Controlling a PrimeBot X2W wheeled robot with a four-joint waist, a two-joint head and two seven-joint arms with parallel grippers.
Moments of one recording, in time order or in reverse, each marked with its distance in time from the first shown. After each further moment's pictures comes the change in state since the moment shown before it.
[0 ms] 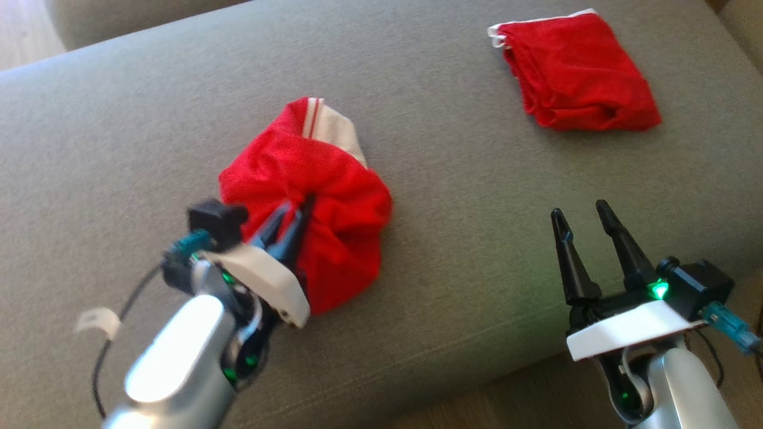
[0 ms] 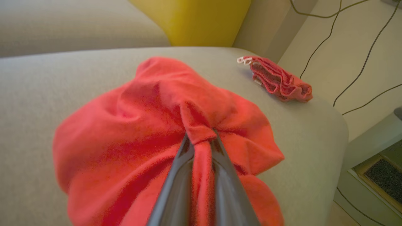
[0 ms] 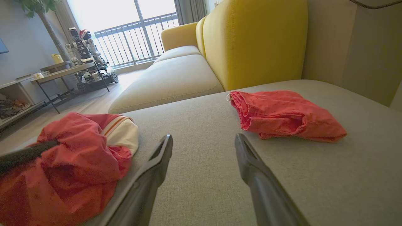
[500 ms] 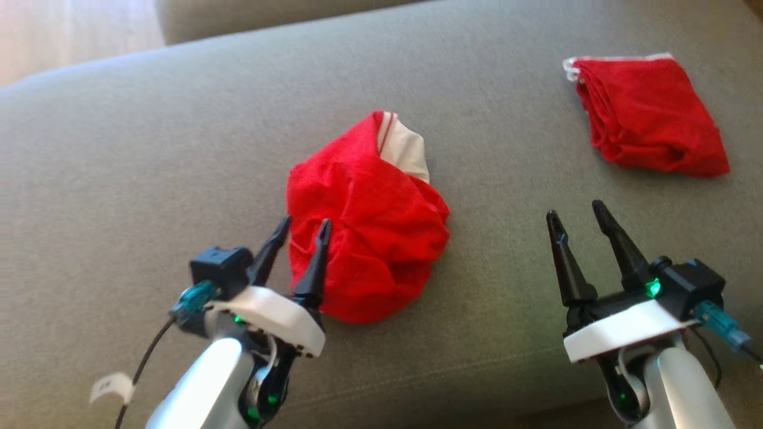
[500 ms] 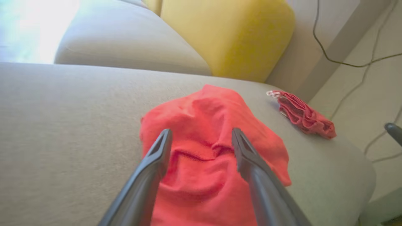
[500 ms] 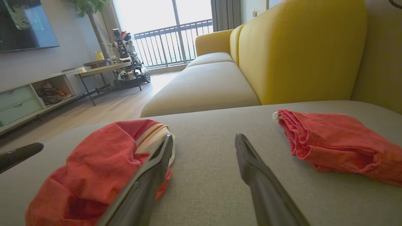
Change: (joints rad) left arm 0.138 -0.078 0.009 -0.034 0.009 0.074 -0.122; right arm -0.009 0.001 -0.004 0.005 -0.053 0.000 0.000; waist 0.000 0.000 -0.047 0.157
